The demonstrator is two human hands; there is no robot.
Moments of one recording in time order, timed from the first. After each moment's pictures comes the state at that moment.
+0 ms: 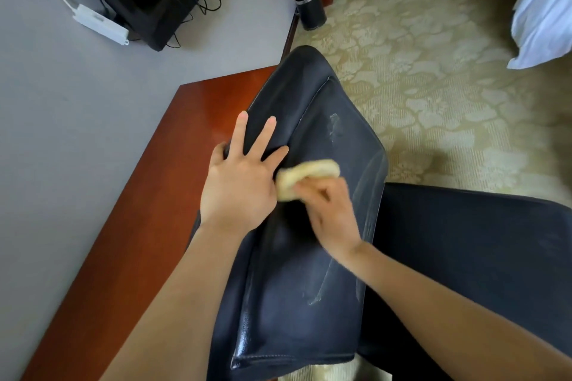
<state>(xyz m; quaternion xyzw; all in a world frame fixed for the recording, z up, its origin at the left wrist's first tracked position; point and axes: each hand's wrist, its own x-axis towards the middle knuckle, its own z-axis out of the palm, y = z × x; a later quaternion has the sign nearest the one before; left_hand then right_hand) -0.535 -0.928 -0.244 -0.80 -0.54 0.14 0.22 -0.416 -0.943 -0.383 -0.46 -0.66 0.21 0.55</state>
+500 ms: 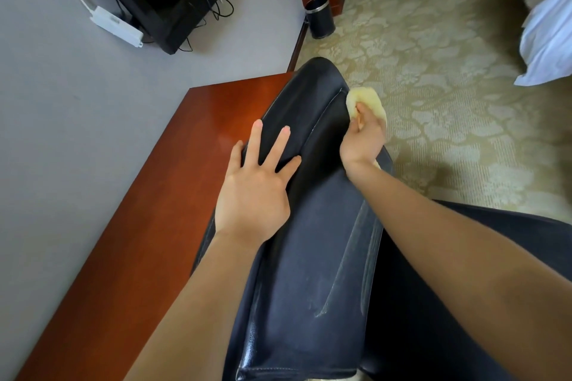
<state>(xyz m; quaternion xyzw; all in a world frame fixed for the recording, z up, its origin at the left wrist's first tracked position) -0.534 -0.928 -0.247 -0.80 -0.53 0.15 0.24 -0.383 -0.818 -0.352 -0.69 -0.33 0.31 0.56</state>
